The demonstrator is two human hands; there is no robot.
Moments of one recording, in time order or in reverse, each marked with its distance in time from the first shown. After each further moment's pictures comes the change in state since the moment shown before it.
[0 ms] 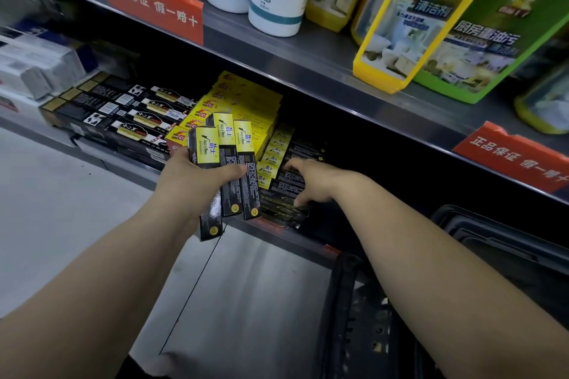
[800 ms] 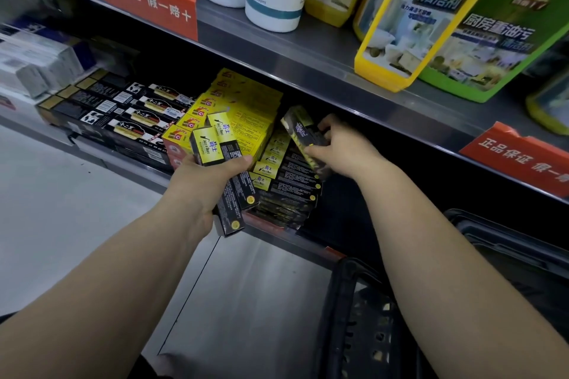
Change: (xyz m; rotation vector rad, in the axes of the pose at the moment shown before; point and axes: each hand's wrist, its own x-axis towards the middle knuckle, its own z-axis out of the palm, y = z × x) left_hand 0.002 0.003 0.022 -0.314 -0.031 -0.170; right_hand -0.021 0.004 -0.043 0.296 0.381 0.084
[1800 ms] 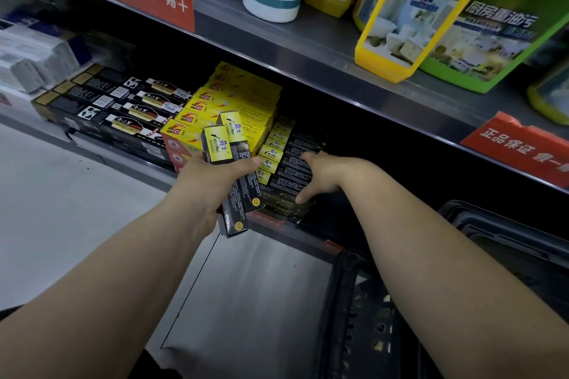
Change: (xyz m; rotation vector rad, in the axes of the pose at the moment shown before) left_hand -0.002 -0.006 0.002 0.055 -0.066 0.008; right_hand 0.011 0.014 0.038 -0.439 -0.458 0.039
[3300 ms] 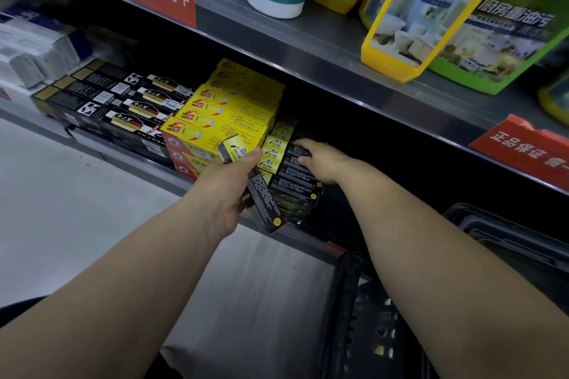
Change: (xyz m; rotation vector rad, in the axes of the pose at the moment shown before) left_hand 0.003 -0.004 0.021 -0.094 0.026 -0.143; right_hand 0.024 0.002 0.003 0.308 0.220 -0.075
